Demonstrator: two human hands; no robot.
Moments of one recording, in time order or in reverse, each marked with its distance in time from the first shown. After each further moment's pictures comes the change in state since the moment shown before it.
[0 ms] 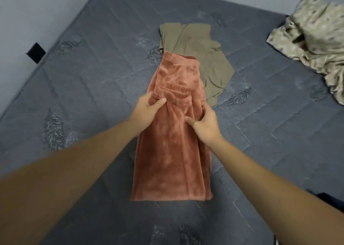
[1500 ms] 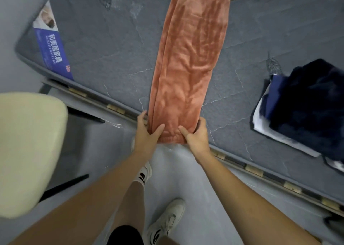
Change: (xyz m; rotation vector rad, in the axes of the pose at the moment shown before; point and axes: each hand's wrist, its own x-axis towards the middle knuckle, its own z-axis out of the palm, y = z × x) left_hand -0.594 -0.124 0.094 -0.134 0.363 -0.384; right_hand -0.511 0.181 -0.015 0.140 -0.173 0.337
